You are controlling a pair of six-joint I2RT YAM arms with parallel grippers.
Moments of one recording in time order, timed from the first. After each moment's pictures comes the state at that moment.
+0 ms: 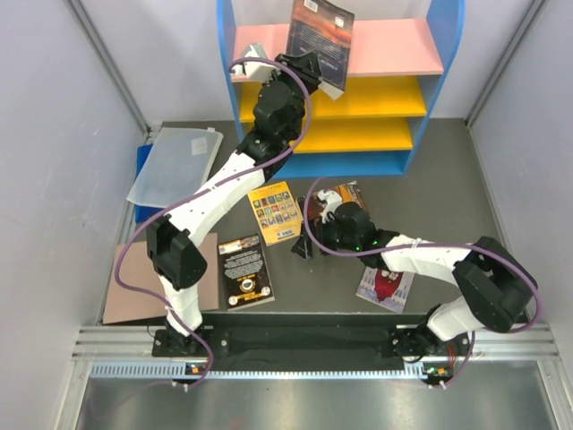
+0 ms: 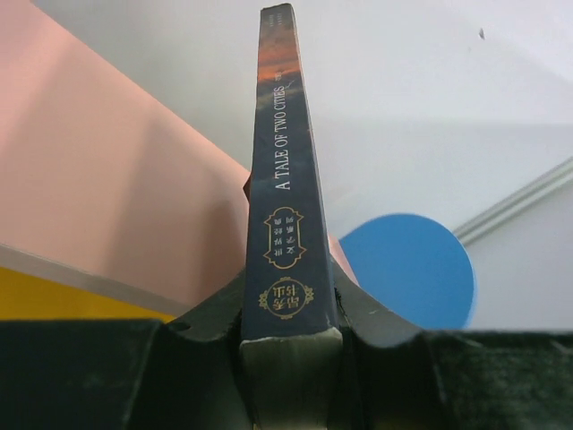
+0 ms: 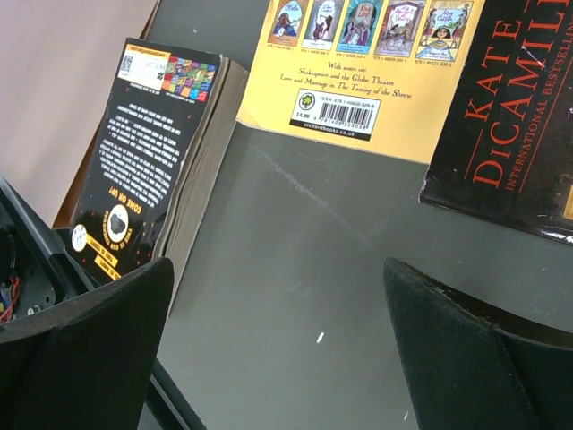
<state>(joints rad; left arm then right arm) -0.69 1.86 1.93 0.31 -0.55 -0.76 0.78 1.45 0.68 0.24 -0.20 0.46</state>
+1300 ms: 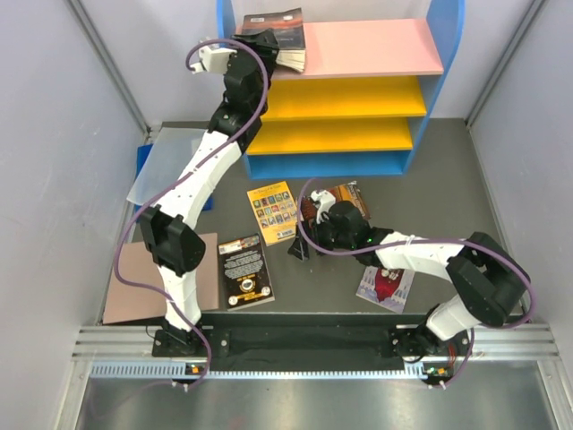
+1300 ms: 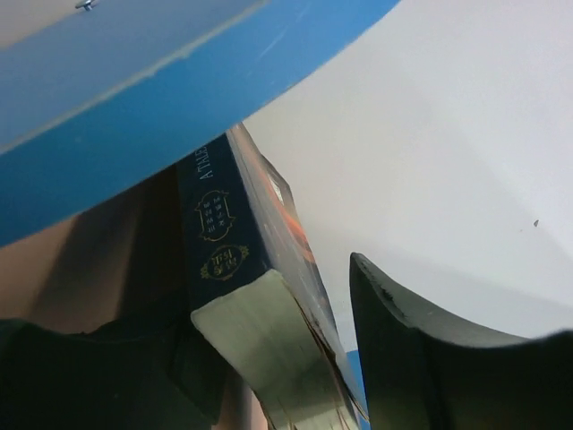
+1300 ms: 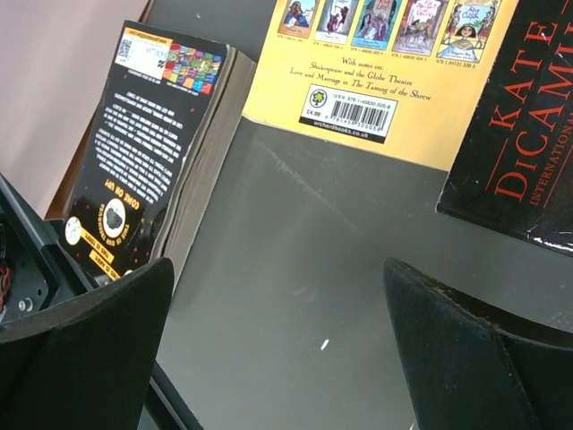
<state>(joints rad) -0.48 1.94 2.09 0.07 -0.58 -1.15 0.80 1.50 0.72 0.21 -0.20 0.43</state>
